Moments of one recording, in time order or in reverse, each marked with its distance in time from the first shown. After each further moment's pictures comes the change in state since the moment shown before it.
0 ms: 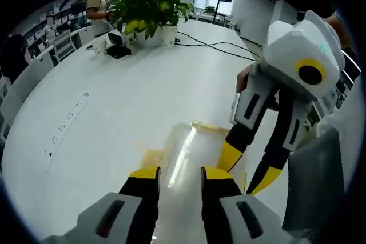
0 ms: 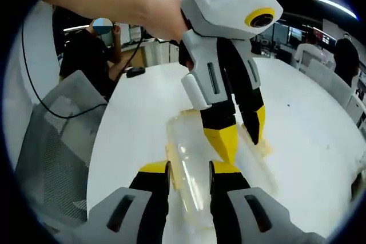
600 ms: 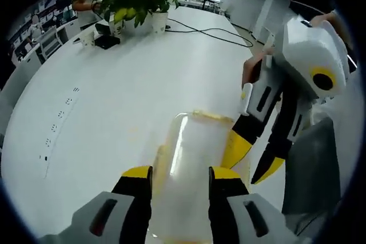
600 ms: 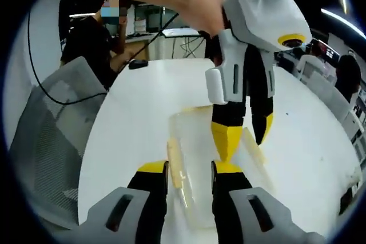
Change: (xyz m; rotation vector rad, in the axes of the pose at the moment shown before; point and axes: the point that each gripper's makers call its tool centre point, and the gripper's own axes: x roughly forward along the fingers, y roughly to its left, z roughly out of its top) left arm 0.009 0.002 -0.006 0.017 0.111 -0.121; right arm 0.002 0.002 -0.005 -0.130 0.029 -0.041
